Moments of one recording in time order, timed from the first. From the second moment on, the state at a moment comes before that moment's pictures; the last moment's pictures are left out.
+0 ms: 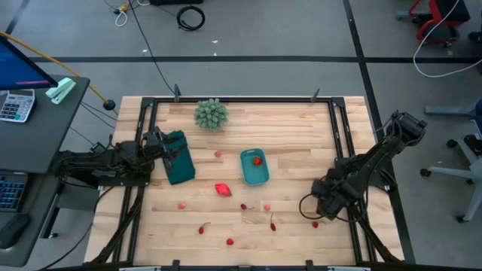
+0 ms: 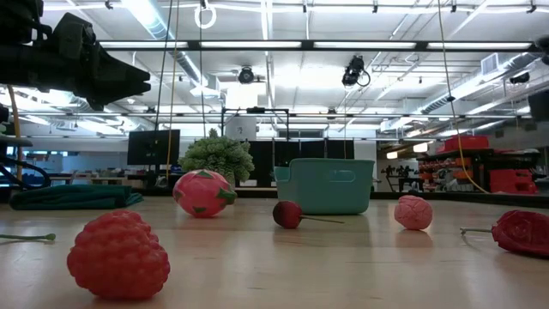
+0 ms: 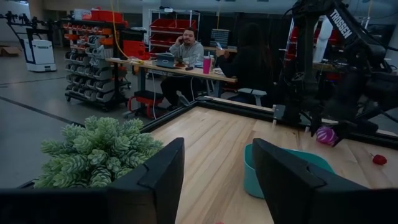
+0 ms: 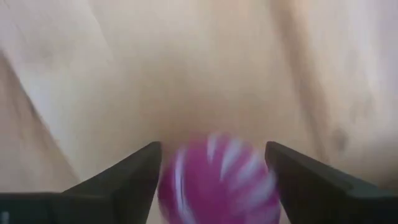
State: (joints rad) left arm 0.00 0.03 0.01 0.08 -0.44 -0.09; right arm 0.80 1.31 0.56 -0.86 0.22 1.21
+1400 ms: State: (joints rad) left arm 0.00 0.03 0.02 0.08 -0.44 -0.09; right arm 0.79 1.31 0.58 -1.00 -0.24 1.20
